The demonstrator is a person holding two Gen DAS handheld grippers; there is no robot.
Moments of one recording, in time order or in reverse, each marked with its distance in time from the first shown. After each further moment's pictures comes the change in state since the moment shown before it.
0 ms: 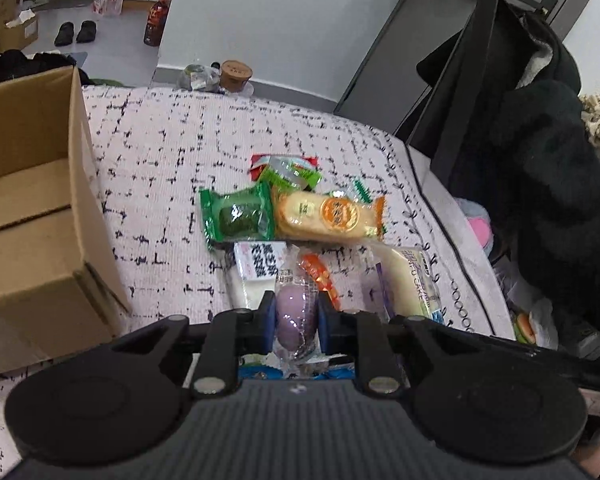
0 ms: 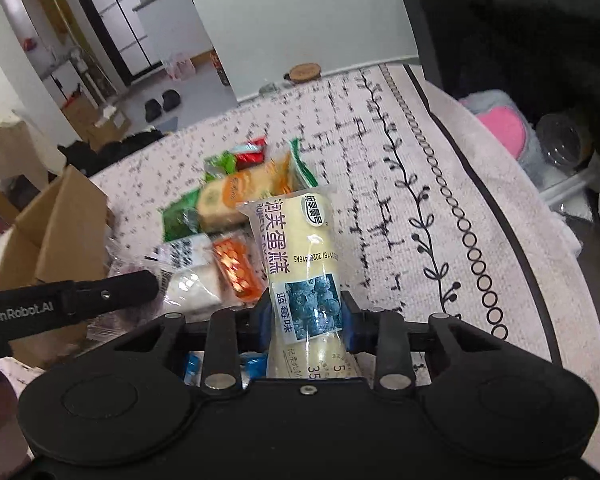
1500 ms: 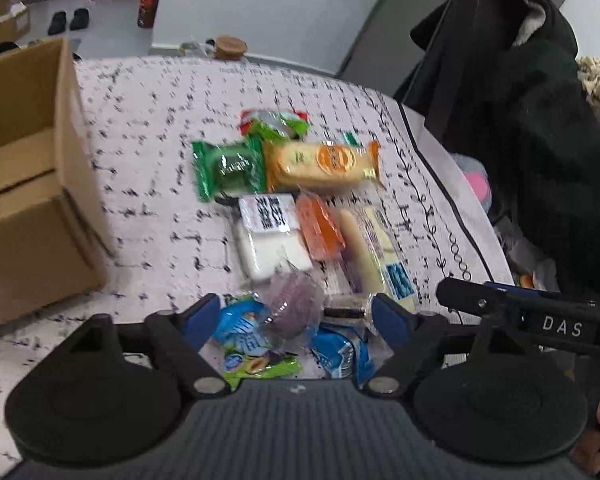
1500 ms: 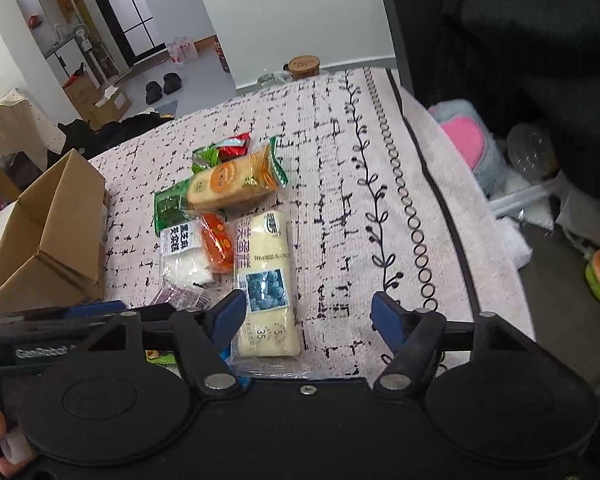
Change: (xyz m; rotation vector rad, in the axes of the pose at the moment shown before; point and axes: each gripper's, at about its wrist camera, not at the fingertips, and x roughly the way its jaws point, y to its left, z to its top) left arm 0.008 -0.011 -0.027 0.030 0.087 0.007; right arm -0.022 -0.023 0.002 -0.053 0.059 -0.027
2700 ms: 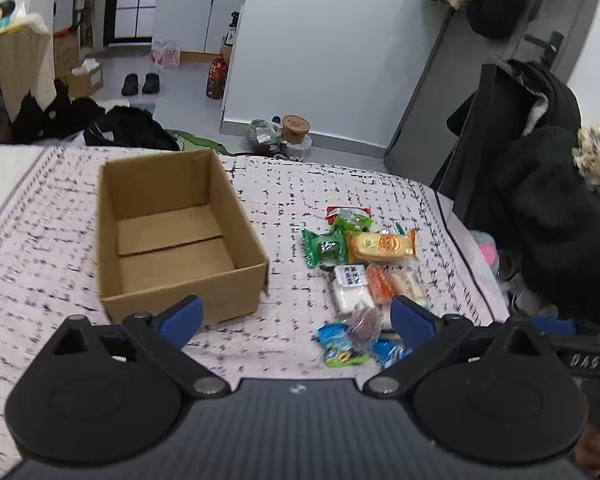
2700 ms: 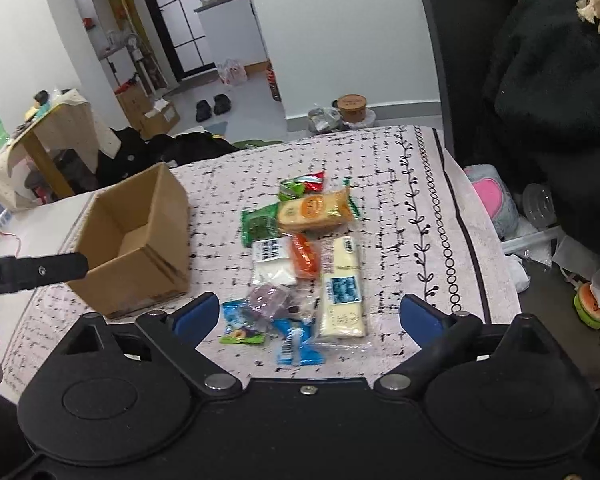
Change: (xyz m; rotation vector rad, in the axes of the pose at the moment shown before) left arm -0.159 0.024 -0.005 -0.044 -0.222 0.170; right arm -0.088 0.047 -0.008 -0.102 -0.102 0.068
